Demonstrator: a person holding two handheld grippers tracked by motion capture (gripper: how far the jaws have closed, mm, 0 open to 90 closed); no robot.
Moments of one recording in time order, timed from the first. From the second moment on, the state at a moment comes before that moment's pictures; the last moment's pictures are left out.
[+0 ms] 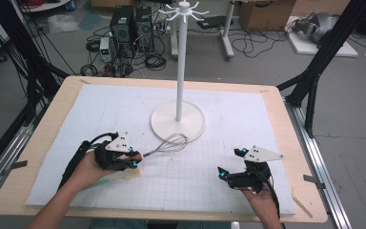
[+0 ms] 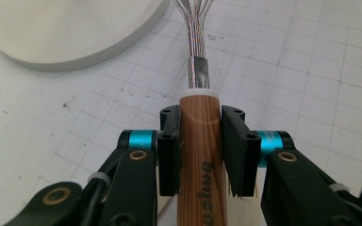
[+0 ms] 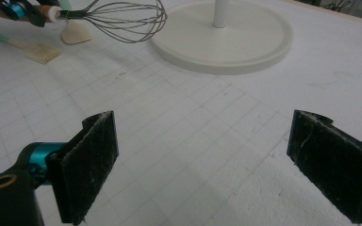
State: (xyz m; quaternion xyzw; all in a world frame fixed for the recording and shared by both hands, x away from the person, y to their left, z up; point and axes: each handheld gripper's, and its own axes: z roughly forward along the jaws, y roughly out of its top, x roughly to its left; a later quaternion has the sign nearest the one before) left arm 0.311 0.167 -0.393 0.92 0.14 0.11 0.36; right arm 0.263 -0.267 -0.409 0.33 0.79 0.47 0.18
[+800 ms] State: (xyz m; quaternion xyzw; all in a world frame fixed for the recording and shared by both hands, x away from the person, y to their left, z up) left arm 0.311 0.163 -0.372 0.91 0.13 0.11 0.37; right arm 0.266 -0.263 -0.408 0.33 0.79 0.48 0.18
